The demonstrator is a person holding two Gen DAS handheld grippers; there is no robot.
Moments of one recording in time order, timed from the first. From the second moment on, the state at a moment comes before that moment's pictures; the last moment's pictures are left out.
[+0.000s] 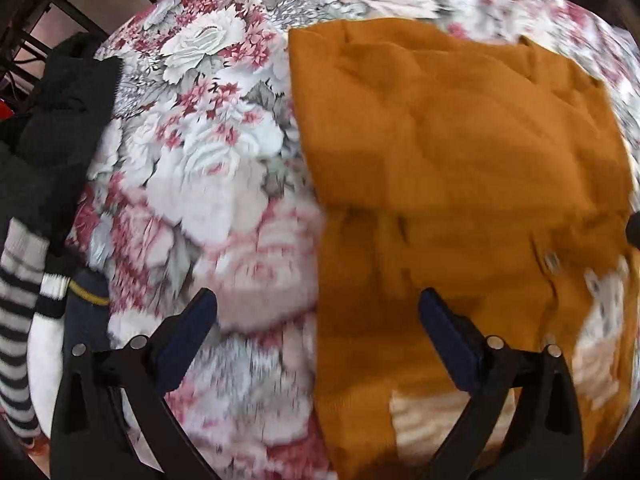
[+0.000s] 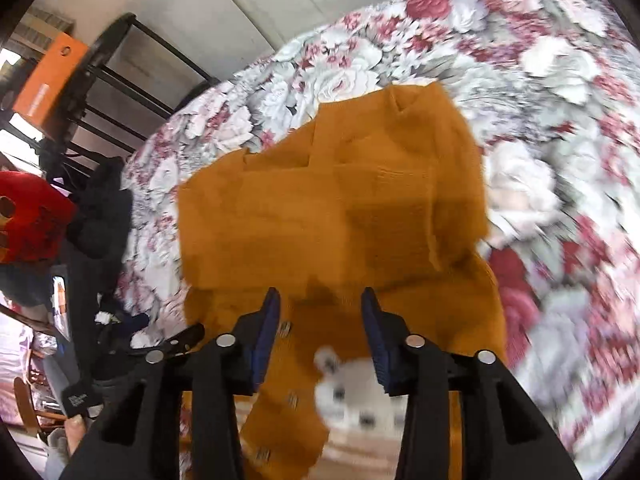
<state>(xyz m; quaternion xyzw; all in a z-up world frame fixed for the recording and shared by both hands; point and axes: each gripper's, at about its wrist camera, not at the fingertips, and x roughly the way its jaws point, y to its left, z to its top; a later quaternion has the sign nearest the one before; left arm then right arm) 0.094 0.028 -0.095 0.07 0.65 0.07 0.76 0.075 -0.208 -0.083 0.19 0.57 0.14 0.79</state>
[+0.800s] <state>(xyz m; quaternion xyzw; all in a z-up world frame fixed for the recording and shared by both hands) -0.051 0.063 -0.069 -0.17 0.69 -0.03 0.70 -0.073 -0.297 -0.078 0.31 0.61 0.11 0.72</state>
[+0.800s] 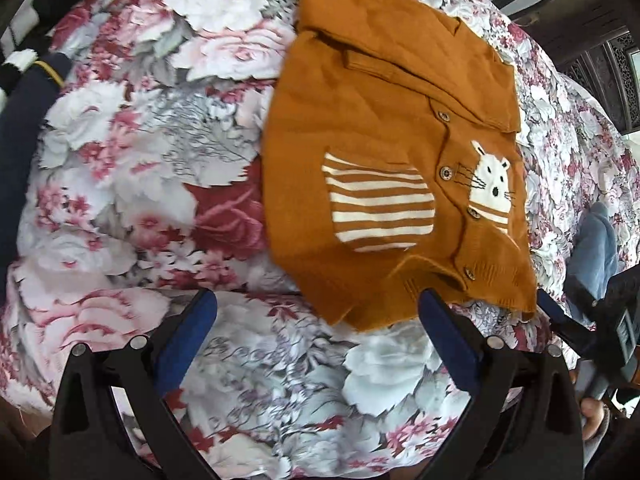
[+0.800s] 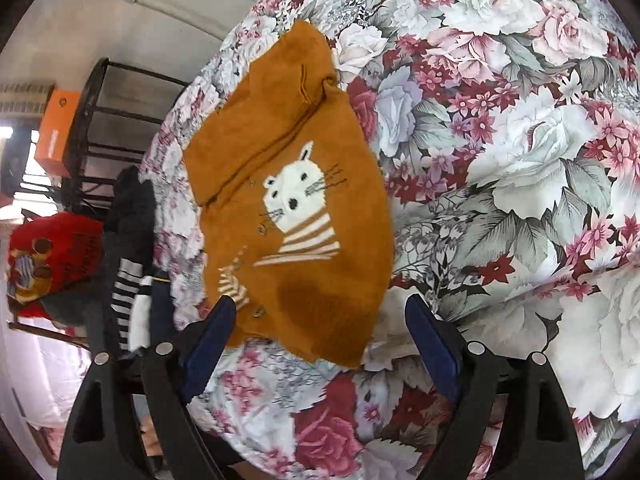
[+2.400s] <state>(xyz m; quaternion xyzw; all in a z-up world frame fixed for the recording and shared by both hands) -0.036 0.065 -0.138 -0.38 0.71 -0.08 0.58 -0.062 -0.301 -0.110 0.40 0.59 0.10 0.69</state>
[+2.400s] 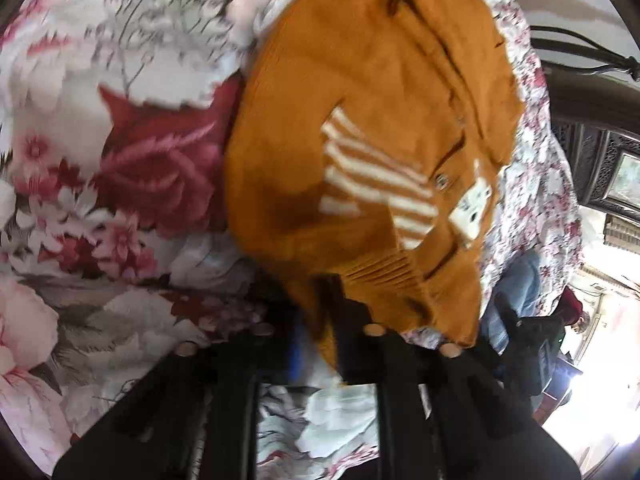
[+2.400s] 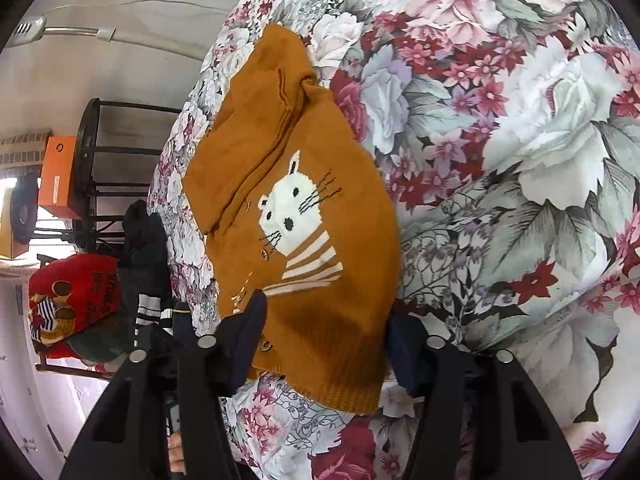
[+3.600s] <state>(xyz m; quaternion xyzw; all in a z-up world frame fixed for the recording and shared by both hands) -0.062 0.097 -0.088 -0.36 0.67 -0.05 0.65 -0.080 -0.280 -0.095 0.37 0.61 0.16 0.68</state>
